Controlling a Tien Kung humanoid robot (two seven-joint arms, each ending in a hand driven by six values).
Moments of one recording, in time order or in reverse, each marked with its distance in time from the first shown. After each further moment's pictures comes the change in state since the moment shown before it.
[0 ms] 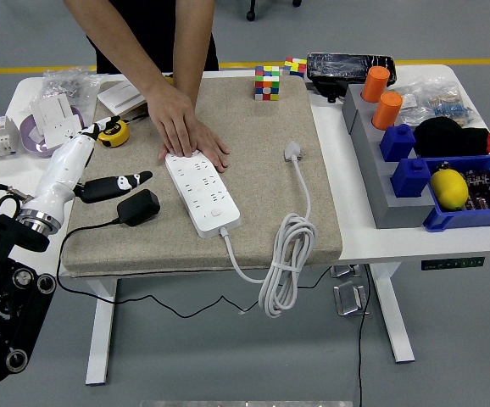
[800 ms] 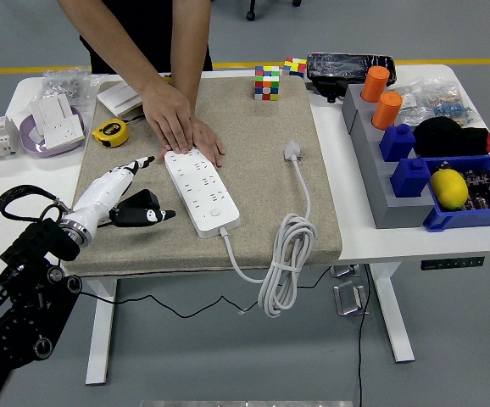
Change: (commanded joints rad) left arm -0.104 -0.036 0.047 0.290 0.000 -0.014 -0.004; right arm 0.003 0.012 0.000 0.003 -0.001 -0.014 0.005
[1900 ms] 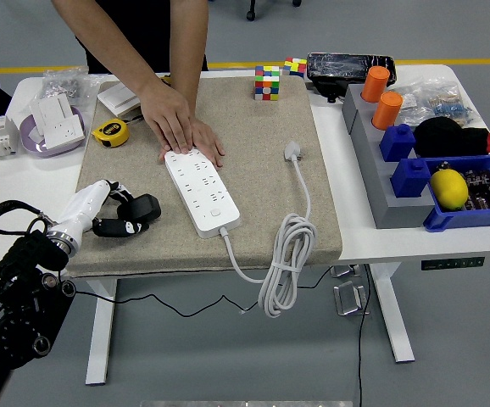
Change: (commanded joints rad) left arm -0.007 -0.005 -0.053 0.116 0.000 0.087 0.013; right arm 0.004 0.005 0.001 0.000 -0.003 0.000 0.002
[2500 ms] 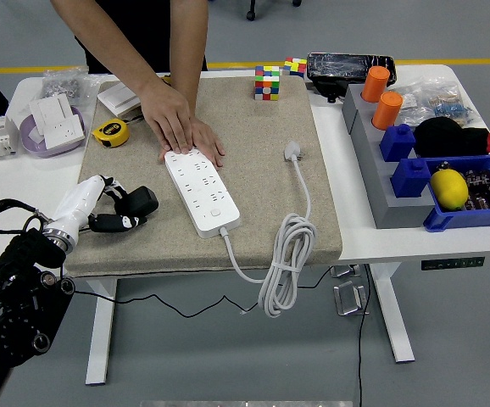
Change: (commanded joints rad) left arm -0.001 0.001 -0.003 -0.008 0.000 0.025 -0.002; right arm 0.000 -0.003 -0.004 0.001 -0.001 0.000 -0.001
